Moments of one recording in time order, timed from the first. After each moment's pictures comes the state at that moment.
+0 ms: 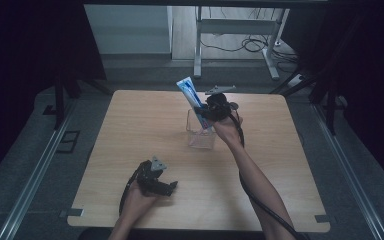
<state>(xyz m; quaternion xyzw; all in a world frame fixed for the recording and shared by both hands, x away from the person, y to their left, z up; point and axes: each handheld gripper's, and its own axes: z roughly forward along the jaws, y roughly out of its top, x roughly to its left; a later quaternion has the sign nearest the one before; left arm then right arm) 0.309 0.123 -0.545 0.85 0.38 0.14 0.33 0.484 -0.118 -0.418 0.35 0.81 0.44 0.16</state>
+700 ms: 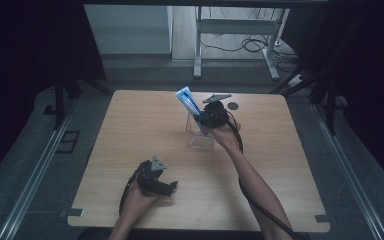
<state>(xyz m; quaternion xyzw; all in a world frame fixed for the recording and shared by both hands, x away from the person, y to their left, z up) 0.309 0.123 -0.545 0.85 0.38 0.14 0.33 0.483 -0.115 -0.448 0.35 0.82 0.42 0.16</state>
